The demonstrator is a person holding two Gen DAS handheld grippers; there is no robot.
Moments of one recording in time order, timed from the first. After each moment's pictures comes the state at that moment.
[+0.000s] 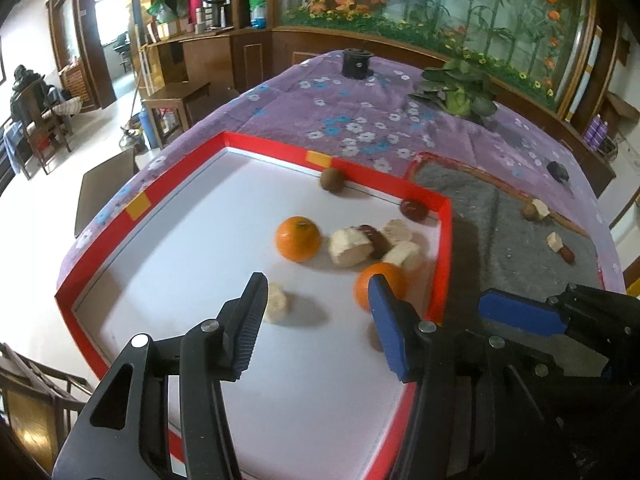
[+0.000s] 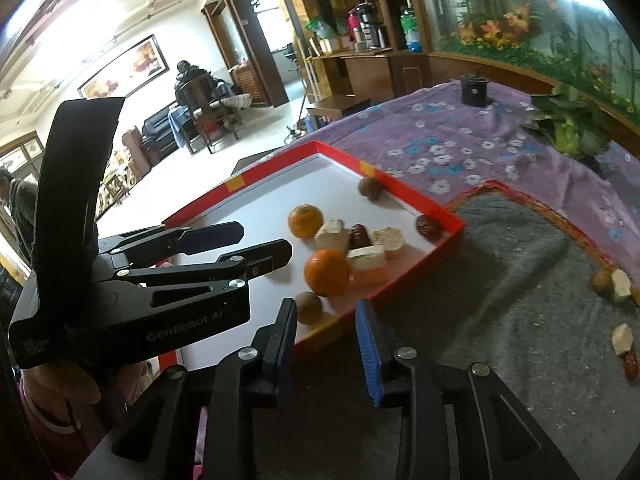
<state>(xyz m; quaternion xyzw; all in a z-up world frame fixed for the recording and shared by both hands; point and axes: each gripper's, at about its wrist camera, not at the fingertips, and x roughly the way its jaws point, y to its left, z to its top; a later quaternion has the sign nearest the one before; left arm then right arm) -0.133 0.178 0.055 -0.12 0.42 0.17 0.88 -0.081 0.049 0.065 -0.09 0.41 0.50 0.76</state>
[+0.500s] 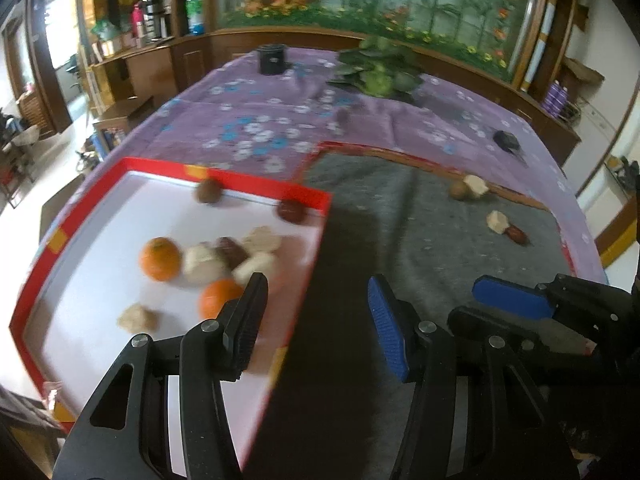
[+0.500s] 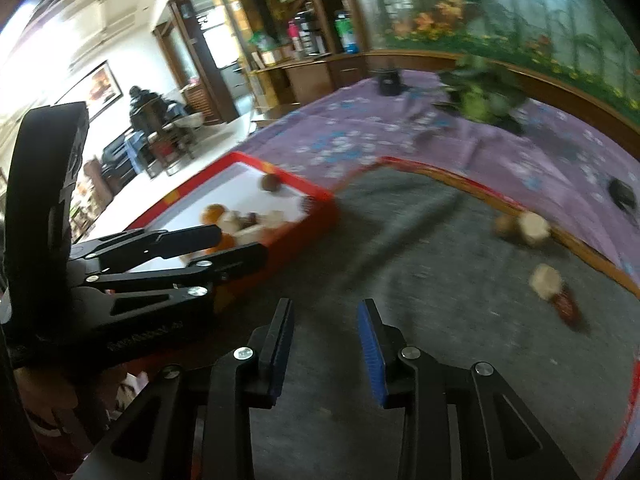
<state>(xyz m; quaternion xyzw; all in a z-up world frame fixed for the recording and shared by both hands) -0.084 0.102 0.056 -0.09 0.43 0.09 0.89 -0.045 -0.043 0.056 -0.06 0.43 0.42 0.80</state>
